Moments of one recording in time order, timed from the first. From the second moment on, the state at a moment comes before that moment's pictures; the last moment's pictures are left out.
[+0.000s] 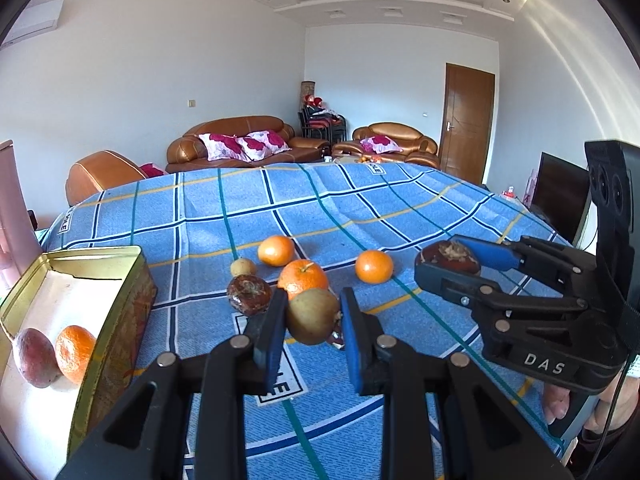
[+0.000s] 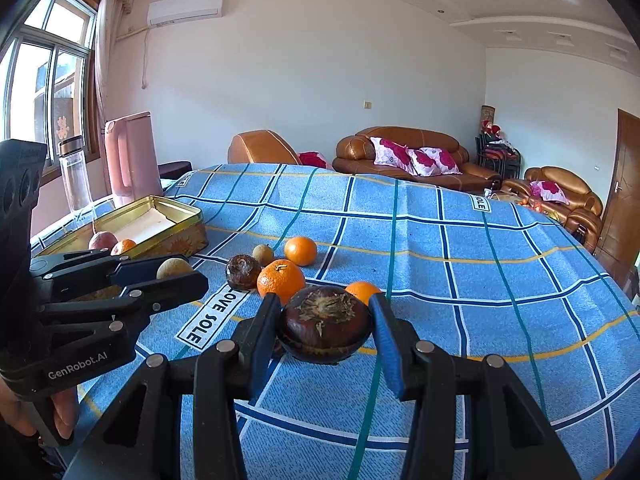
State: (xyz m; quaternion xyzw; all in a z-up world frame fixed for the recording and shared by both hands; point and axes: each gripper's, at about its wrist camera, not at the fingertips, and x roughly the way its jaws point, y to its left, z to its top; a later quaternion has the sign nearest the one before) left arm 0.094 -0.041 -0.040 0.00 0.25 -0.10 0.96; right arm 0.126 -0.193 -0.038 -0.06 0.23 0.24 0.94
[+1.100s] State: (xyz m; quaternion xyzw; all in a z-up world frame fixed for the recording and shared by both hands) left arm 0.066 -0.037 -0.029 0.00 0.17 -0.08 0.98; right arm 0.095 -0.196 -0.028 -0.07 0.14 0.25 0.95
